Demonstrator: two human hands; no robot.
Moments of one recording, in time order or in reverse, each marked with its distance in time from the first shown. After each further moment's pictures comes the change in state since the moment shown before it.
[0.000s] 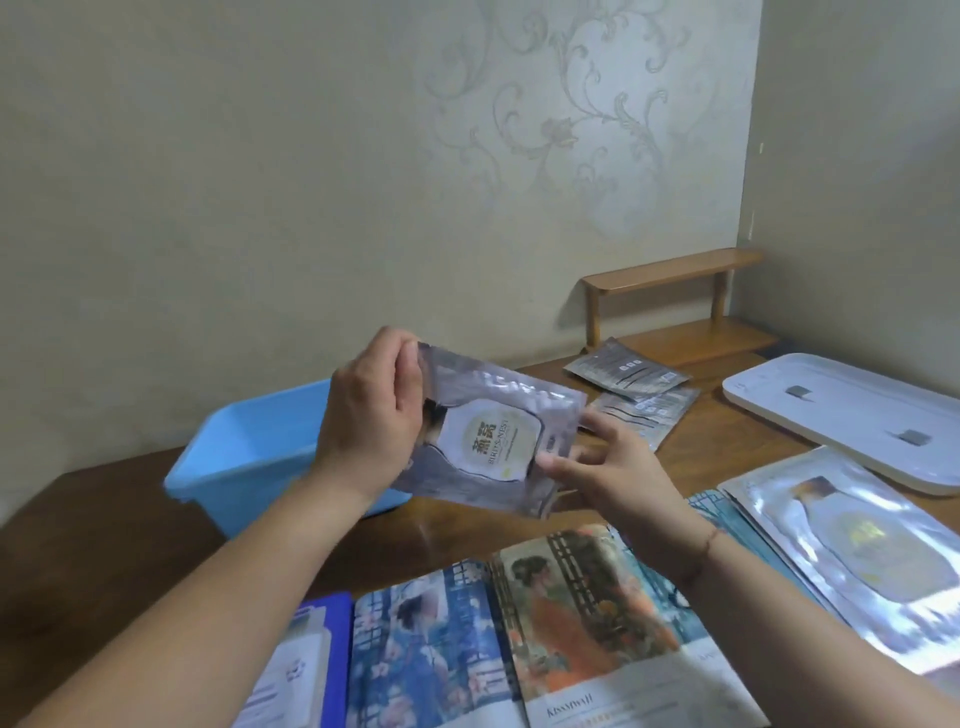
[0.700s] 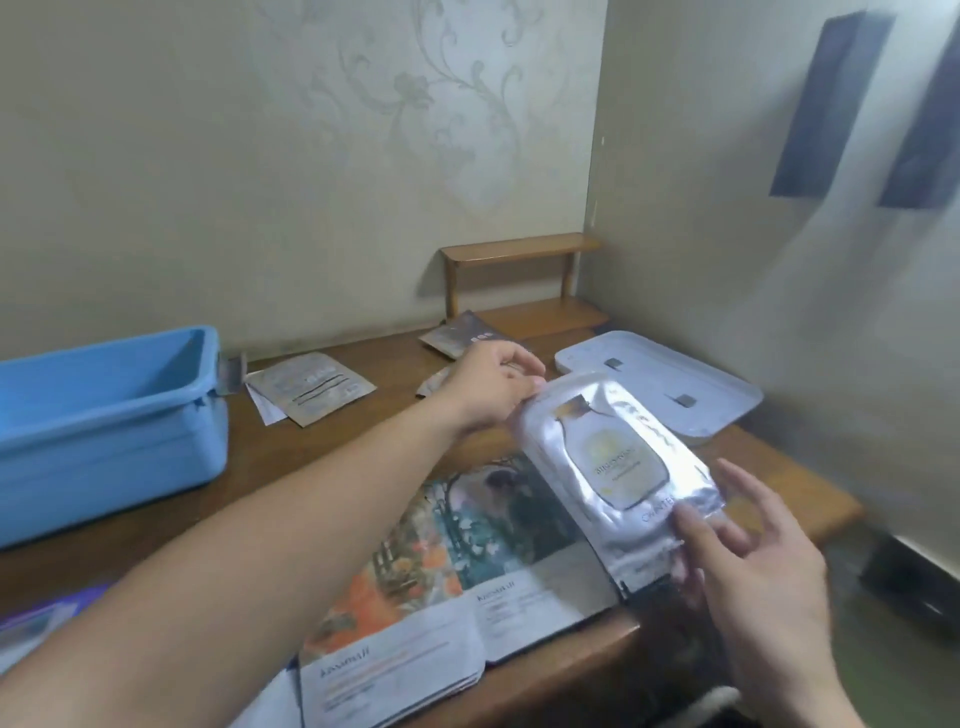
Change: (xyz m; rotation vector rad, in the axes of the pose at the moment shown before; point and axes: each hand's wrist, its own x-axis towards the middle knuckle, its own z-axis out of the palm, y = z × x) left_hand -0.001 0.152 0.182 -0.700 -0.778 -0.531; right_hand -0.156 0.022 -0.152 0.024 0.771 -0.044
